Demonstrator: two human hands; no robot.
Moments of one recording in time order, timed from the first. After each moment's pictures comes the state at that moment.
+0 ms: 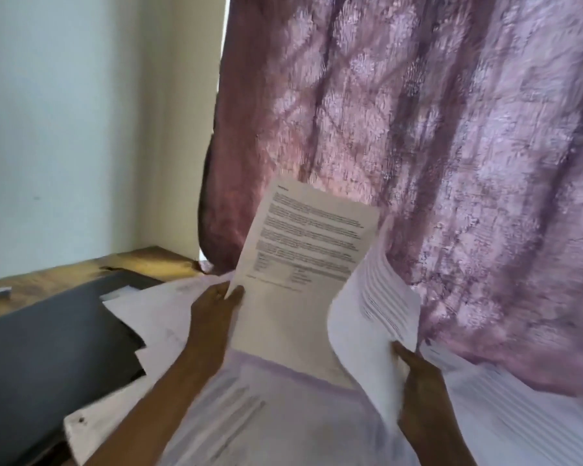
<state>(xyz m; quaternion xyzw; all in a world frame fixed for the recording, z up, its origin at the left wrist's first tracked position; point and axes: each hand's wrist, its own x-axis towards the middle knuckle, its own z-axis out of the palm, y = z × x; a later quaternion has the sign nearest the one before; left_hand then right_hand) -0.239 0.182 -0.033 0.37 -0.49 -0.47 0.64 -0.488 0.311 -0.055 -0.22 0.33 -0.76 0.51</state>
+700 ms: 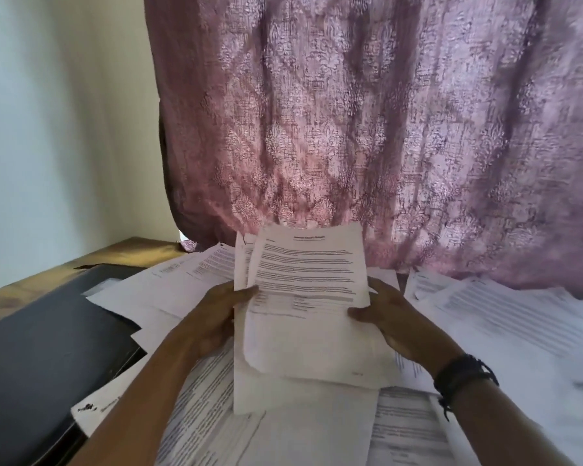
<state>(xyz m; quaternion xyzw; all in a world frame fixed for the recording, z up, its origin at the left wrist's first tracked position) -0.234 0.183 -0.059 0.30 -0.56 -0.69 0.35 -0.489 0.308 -0.063 -0.48 0.48 -0.58 0.45</state>
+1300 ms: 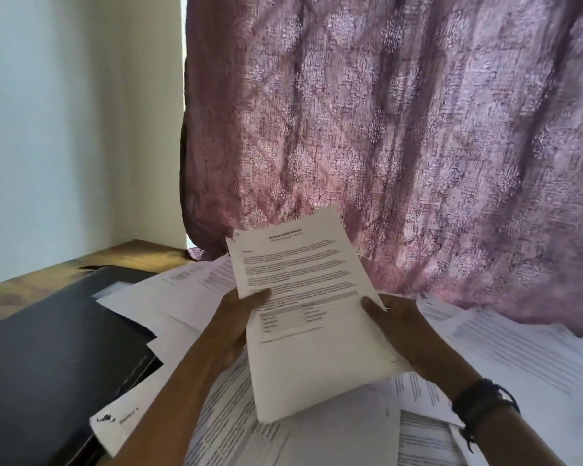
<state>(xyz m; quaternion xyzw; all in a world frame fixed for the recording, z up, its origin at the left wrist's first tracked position) -0.233 0.186 -0.053 0.23 -0.52 -0.69 0.44 -0.459 0.307 -0.035 -0.49 0.66 -0.51 0.23</state>
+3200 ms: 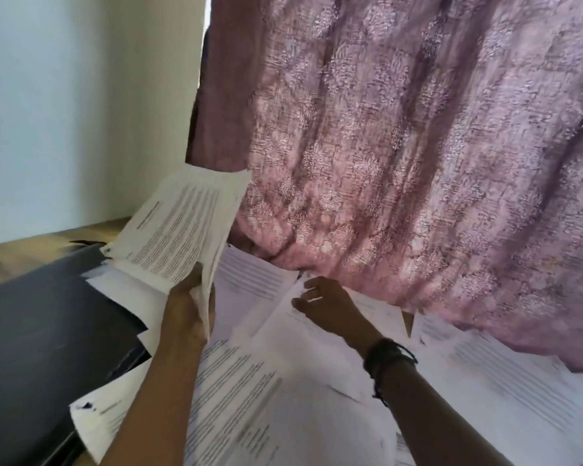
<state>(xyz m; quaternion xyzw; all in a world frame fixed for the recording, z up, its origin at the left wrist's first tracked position) -0.207 0.146 -0.057 0.13 -0.17 -0.75 0.63 -0.410 0.206 -0.031 -0.57 0.72 -0.36 0.16</state>
